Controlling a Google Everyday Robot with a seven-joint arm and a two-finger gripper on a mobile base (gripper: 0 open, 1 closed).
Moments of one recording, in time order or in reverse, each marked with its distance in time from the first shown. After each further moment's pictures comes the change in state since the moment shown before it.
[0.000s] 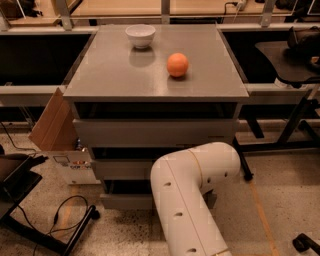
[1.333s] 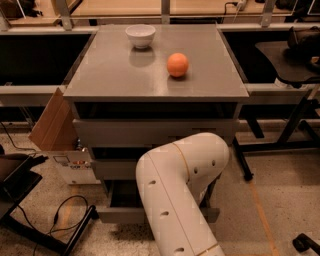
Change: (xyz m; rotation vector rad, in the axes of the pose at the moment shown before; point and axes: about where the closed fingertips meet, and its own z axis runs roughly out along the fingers) arm 0.017 0.034 -0.029 -0.061 0.087 0.045
